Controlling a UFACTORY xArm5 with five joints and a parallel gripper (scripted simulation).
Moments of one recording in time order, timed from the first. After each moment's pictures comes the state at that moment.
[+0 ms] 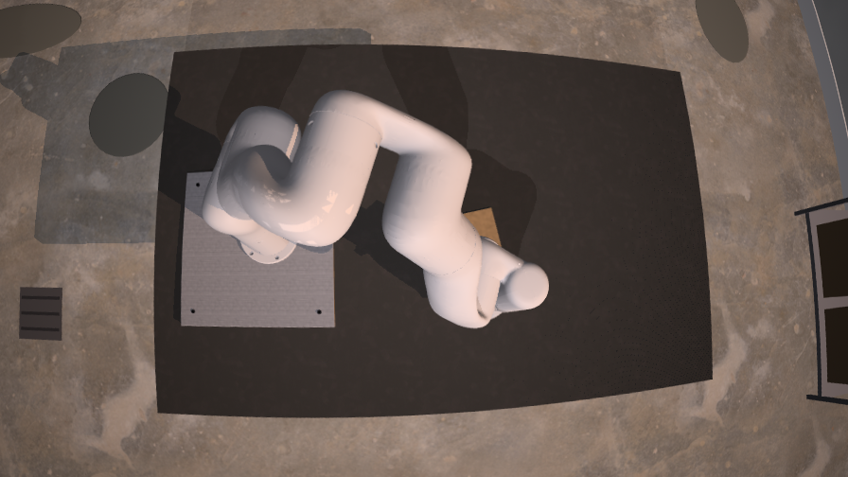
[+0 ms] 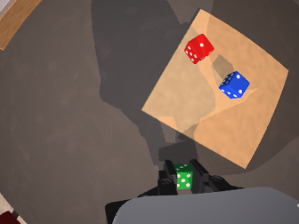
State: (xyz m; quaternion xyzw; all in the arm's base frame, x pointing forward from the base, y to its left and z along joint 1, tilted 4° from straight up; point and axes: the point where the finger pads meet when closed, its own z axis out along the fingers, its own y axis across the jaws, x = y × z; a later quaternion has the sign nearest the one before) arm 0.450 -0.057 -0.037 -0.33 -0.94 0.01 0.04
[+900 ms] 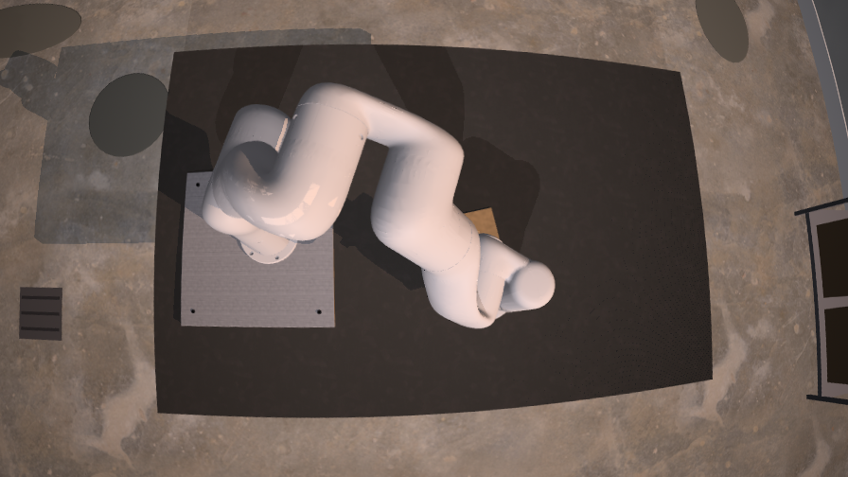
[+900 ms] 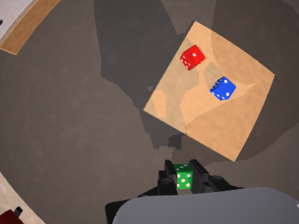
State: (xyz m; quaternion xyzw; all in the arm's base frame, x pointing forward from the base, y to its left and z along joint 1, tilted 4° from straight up) arm 0.451 -0.058 -0.012 -0.33 -0.94 0.01 0.04
